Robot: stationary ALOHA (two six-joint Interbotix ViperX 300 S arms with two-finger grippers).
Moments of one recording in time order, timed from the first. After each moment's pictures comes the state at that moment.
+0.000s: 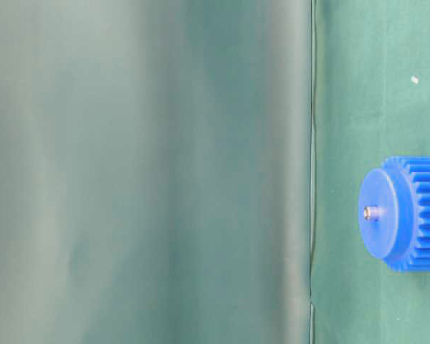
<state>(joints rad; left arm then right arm) 0.00 -0.97 1.16 0.01 -0.20 -0.02 -0.14 -0.90 0.97 0.00 0.22 0.13</state>
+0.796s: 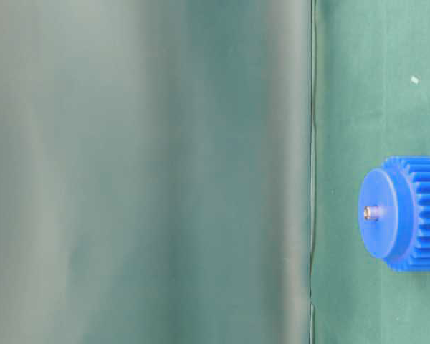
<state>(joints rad) 0.00 -0.97 1.16 0.01 -0.19 -0.02 -0.12 -0.90 0.97 0.00 0.22 0.13</state>
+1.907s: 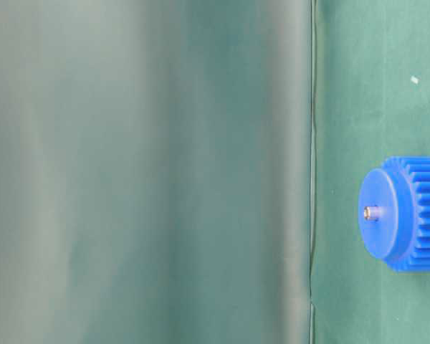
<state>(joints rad) 0.00 -0.97 1.16 0.01 -0.19 -0.02 -0.11 -0.90 0.97 0.00 0.22 0.13</state>
